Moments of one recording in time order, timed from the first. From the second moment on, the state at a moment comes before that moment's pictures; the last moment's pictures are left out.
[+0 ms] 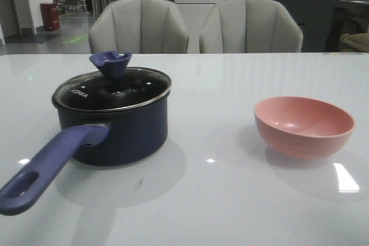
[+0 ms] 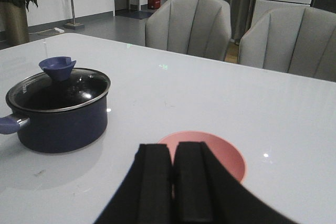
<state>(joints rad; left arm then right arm) -0.09 0.00 0.01 0.03 0.05 -0.01 0.37 0.13 -0.13 0.34 0.11 -0.33</state>
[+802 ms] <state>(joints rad) -0.09 0.00 0.01 0.02 0.04 -0.01 0.37 0.13 -0.13 0.34 0.11 -0.33</state>
